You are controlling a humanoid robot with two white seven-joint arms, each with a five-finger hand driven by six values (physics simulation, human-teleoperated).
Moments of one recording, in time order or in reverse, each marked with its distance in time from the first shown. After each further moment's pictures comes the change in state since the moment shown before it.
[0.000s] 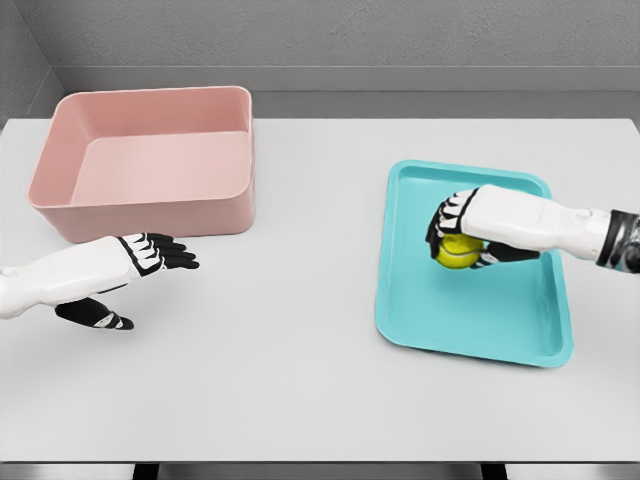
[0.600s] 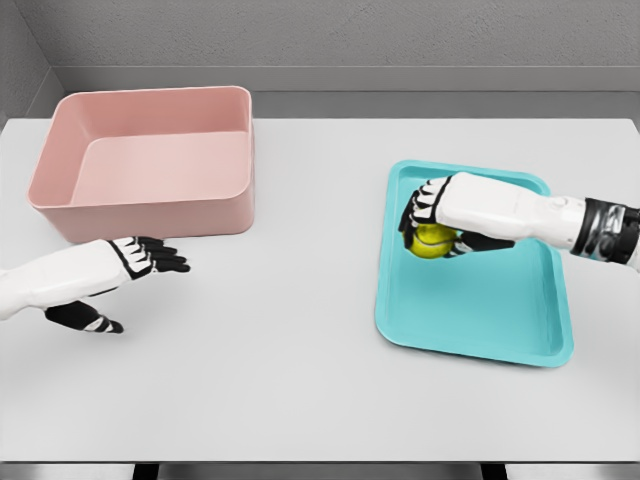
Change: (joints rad) left arm 0.012 0.040 -0.009 0.000 0.016 0.000 0.000; right arm -0.045 0.072 0.007 -0.009 0.002 0.000 0.003
